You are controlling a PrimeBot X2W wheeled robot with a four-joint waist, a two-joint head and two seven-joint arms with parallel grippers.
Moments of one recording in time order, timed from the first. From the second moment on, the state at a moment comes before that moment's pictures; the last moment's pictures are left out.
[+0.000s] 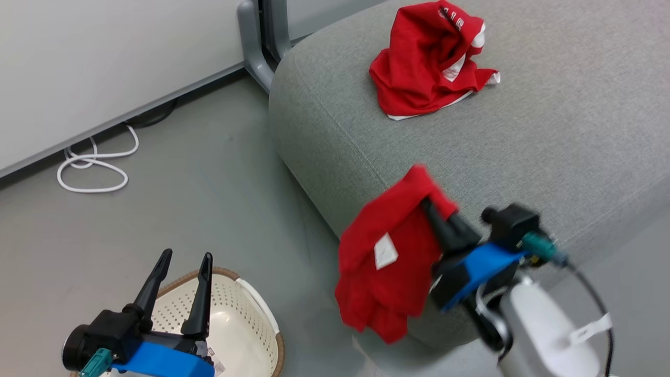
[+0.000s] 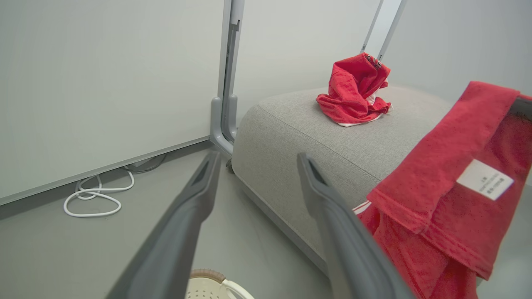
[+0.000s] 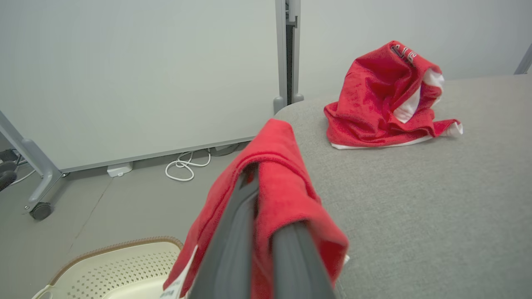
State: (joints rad) left arm -0.02 0.27 -0.24 0.18 -0.37 -0.11 -0.26; right arm -0.38 -0.05 0.32 0.43 0.27 0.13 -0.15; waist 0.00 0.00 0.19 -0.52
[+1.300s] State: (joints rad) left arm -0.15 0.46 -0.18 -0.38 -0.26 -0.06 -0.15; right arm -1.13 -0.37 -0.40 0.76 0.16 0.13 -0.14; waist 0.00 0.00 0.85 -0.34
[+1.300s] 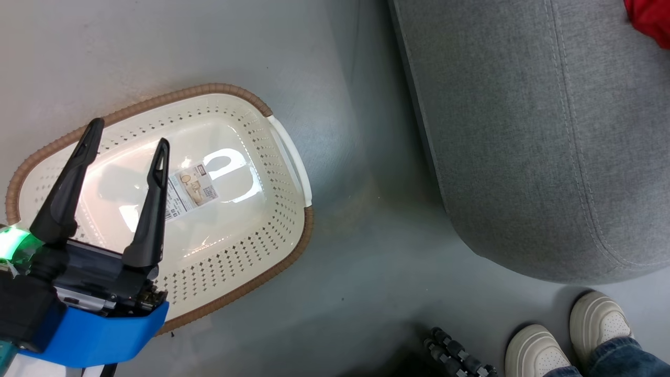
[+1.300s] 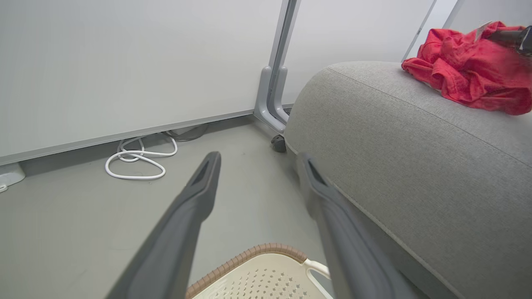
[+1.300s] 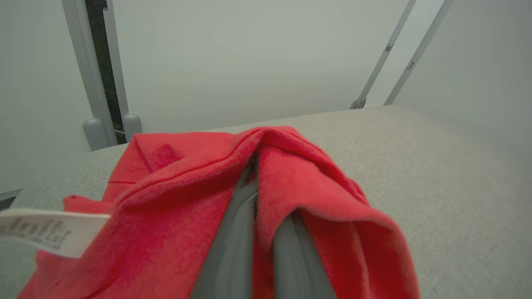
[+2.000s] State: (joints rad) left arm -0.19 0.35 -0.24 -0.11 -0.34 -0.09 -0.24; right arm -0.96 -0.35 -0.27 0.91 0.12 0.13 -0.14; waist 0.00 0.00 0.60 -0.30
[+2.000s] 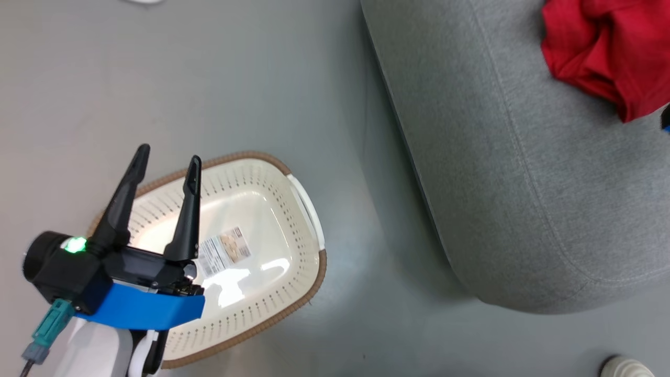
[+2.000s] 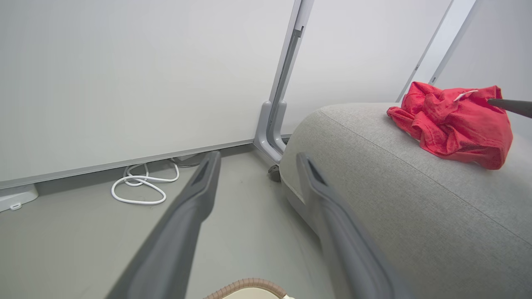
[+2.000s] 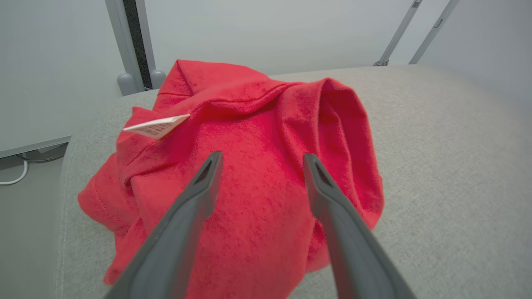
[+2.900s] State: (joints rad) left arm 0.02 0.12 -0.05 0.18 -0.37 -0.11 -0.26; right arm -0.18 -0.09 -0.04 0.20 0.09 0.13 -0.11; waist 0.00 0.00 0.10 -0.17
